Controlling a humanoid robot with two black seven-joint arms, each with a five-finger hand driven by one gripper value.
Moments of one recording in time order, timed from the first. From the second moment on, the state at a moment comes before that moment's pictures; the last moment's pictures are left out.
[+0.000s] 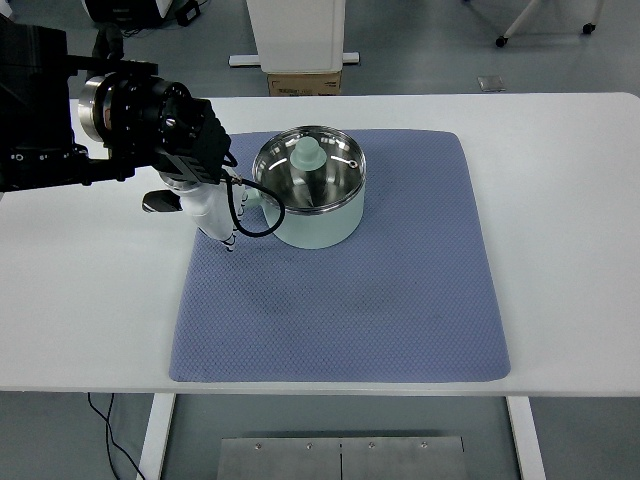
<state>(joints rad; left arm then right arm) -1.85 0.33 0.59 -1.30 2.21 -0.38 -0.59 -0.02 0.00 0.49 0.09 -0.43 -0.04 0.03</state>
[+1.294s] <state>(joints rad) -1.86 0.30 0.69 -1.29 2.20 -0.36 -0.47 -0.02 0.00 0.49 0.09 -0.43 -0.04 0.03</state>
